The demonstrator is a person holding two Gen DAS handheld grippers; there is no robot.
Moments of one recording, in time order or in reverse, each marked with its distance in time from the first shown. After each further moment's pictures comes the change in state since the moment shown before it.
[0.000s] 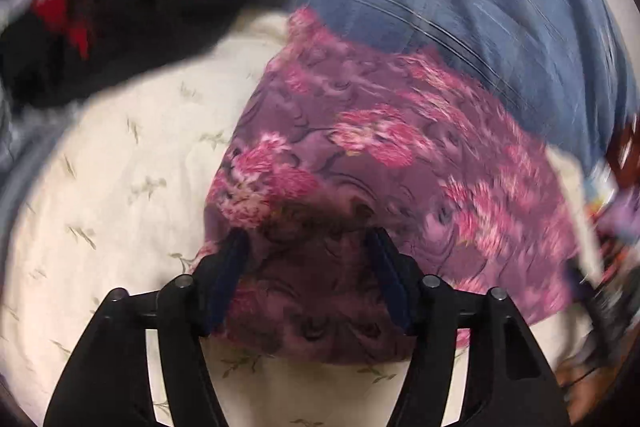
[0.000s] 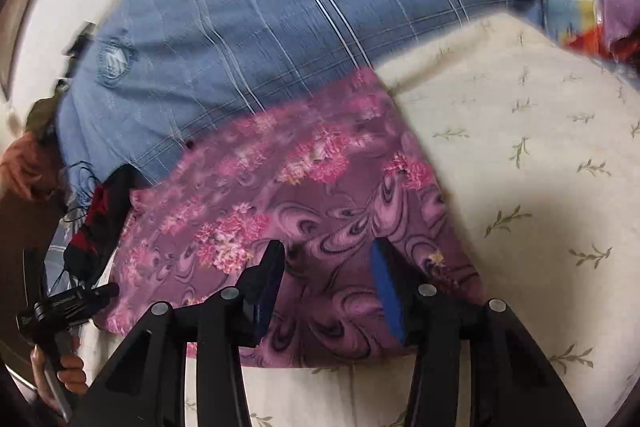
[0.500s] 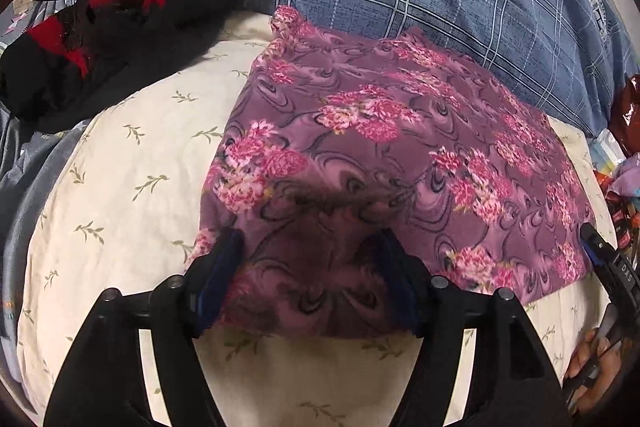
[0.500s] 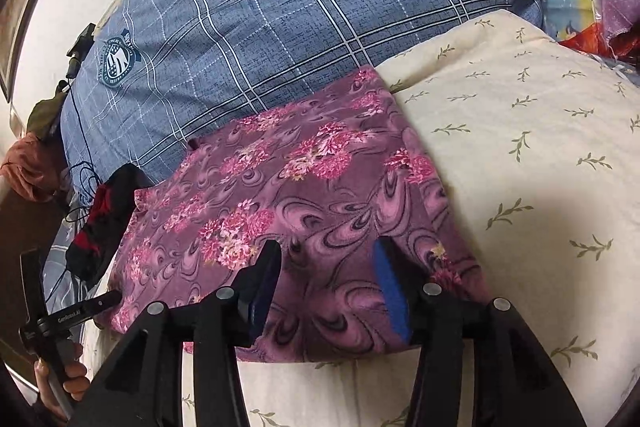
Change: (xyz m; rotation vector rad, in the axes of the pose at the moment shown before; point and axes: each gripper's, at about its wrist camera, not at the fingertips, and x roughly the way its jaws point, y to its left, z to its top) left arm -0.008 -0.001 -0.009 0.041 -0.003 0.009; right arm -0.001 0.004 -0.003 0.007 0.003 -0.006
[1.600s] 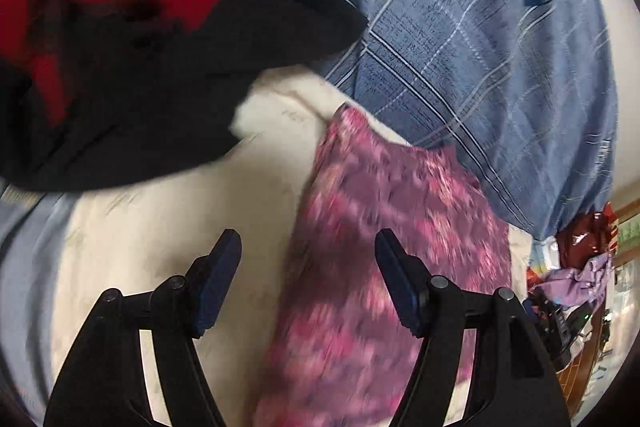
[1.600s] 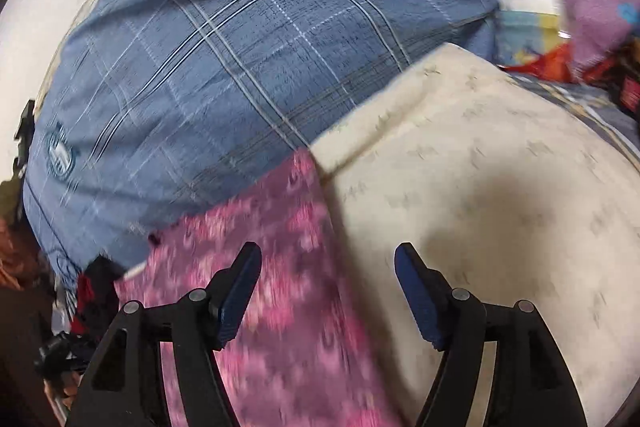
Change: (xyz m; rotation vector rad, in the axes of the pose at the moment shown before) left arm 0.044 0.087 0.133 -0.271 0.157 -0.236; right arm 0.011 -0.040 0.109 0.190 0.003 -0.112
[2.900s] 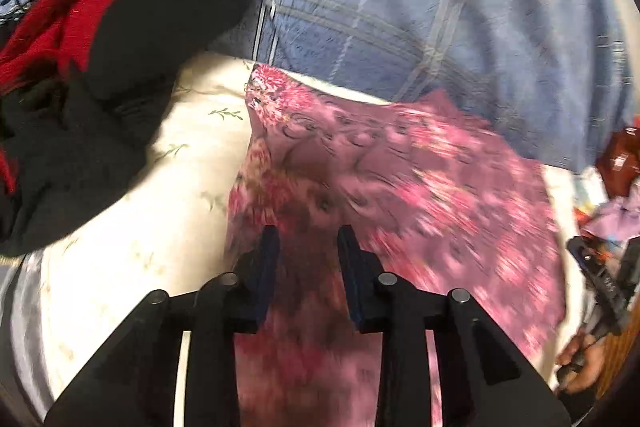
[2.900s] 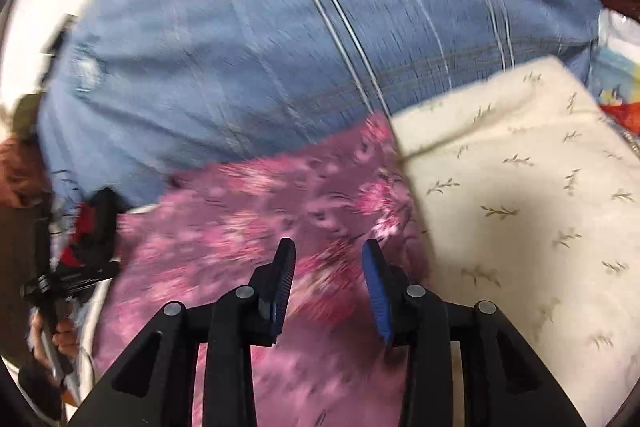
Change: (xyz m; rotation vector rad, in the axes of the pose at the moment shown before) left arm 0.002 -0.042 -0.038 0.266 0.004 0.085; right arm 0.013 0.051 -0.049 -0.261 0.058 0.096
